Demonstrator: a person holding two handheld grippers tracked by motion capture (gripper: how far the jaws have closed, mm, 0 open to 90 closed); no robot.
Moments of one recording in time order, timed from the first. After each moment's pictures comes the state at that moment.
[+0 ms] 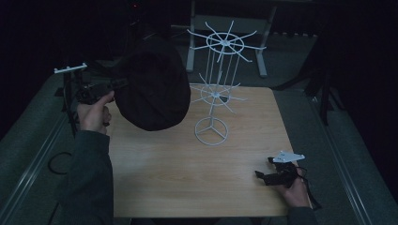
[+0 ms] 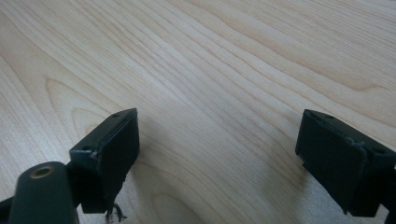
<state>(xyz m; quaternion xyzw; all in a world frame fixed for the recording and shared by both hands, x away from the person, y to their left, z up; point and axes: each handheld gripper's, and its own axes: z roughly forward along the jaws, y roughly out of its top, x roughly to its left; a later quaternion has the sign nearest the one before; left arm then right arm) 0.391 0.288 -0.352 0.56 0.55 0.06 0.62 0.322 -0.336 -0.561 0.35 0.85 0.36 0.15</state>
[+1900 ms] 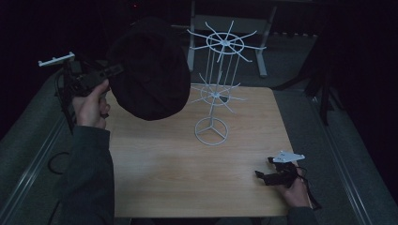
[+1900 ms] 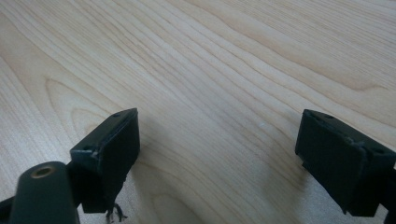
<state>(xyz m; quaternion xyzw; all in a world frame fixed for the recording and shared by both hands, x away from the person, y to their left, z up) 0.382 0.288 -0.318 0.51 0.53 0.05 0.68 0.322 -0.336 -0.561 0.36 0.85 0.36 0.15</state>
